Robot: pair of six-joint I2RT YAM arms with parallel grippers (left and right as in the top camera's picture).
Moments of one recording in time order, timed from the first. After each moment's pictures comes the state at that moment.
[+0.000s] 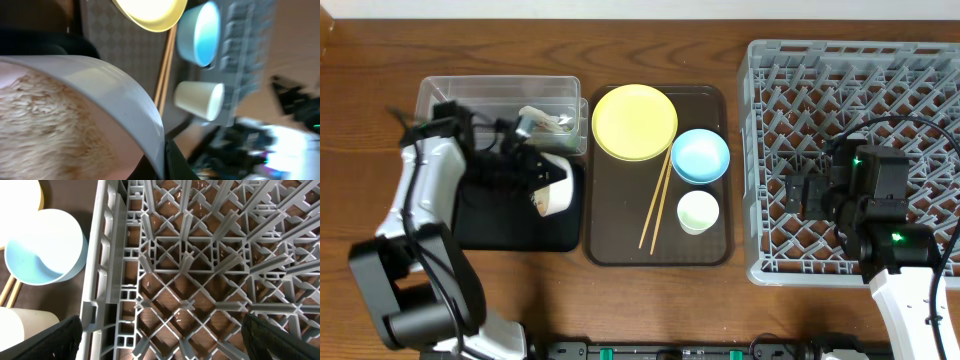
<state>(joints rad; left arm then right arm) 0.28 1.74 1.19 -1.12 0.97 0.21 0.01 1.04 0.83 -0.66 -0.05 0.04</state>
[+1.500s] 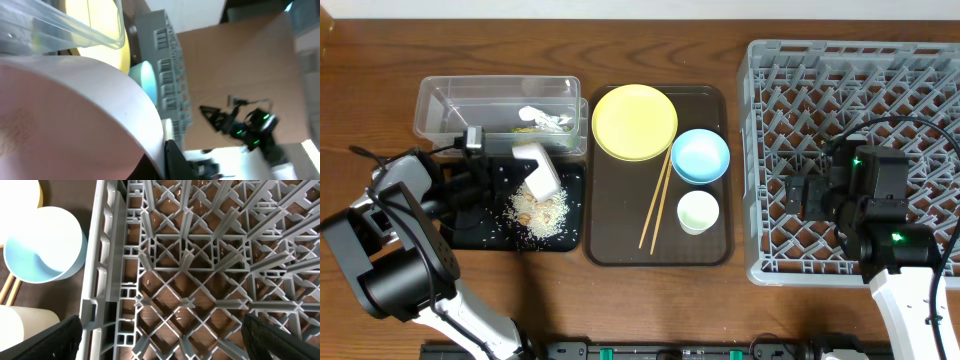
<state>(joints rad) 0.51 1.94 1.12 -1.20 1.43 0.70 0.01 1.04 0.83 -0.67 -0.05 0.04</state>
